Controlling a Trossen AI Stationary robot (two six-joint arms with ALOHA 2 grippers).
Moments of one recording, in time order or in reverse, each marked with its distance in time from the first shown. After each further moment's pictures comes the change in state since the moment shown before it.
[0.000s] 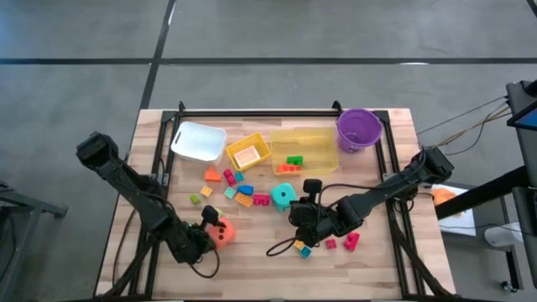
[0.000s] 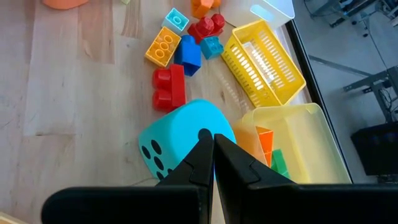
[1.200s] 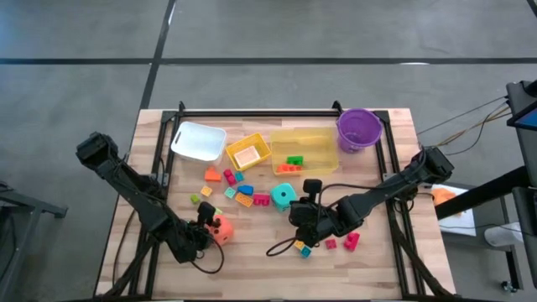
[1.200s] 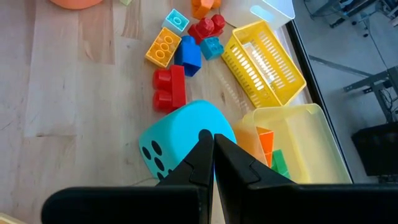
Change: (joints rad) left arm -0.004 -0.007 0.063 -0.223 0.023 -0.144; right arm 0.000 0.000 0.000 0.003 0.000 0.000
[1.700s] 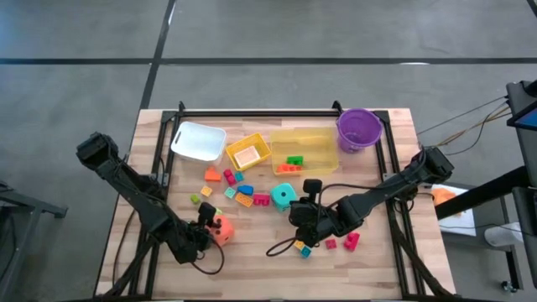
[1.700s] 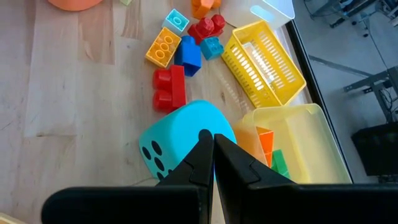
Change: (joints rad) left arm -0.009 0.002 0.010 0.024 -0.004 0.013; right arm 0.000 0.000 0.000 0.000 0.000 0.000
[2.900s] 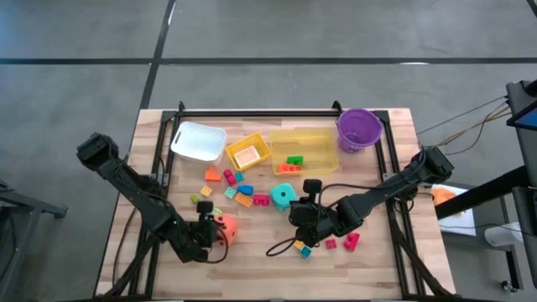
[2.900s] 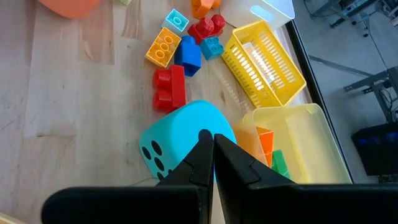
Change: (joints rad) left arm 0.039 -0.001 0.008 0.086 -0.083 -0.346; right arm 0.000 0.000 0.000 0.000 0.000 0.000
